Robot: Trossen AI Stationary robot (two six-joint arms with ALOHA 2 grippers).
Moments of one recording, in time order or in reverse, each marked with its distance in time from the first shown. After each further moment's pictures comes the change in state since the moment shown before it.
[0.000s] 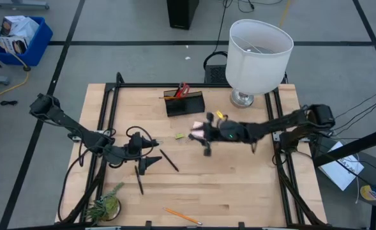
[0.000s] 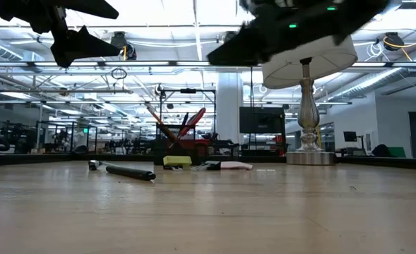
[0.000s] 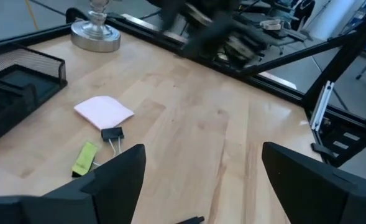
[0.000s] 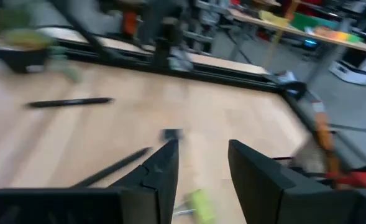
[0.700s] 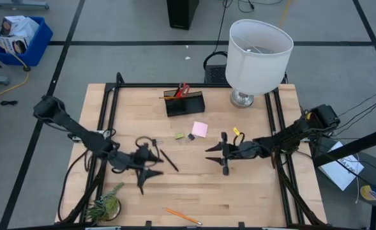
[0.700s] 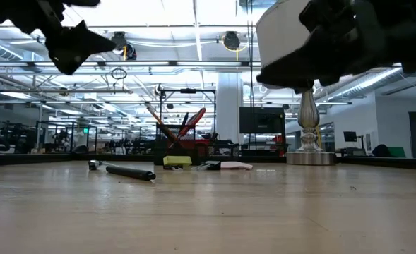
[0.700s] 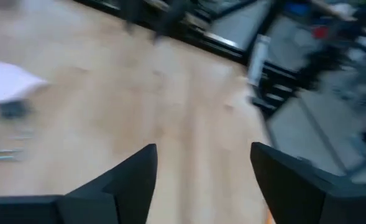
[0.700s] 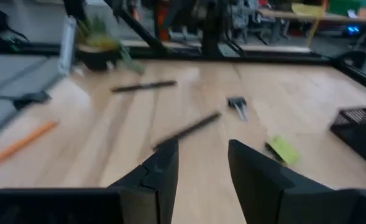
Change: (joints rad) left arm -0.030 0.169 0.000 0.183 0.271 0.025; right arm 0.234 -0.033 -0.355 0.356 0.098 0.213
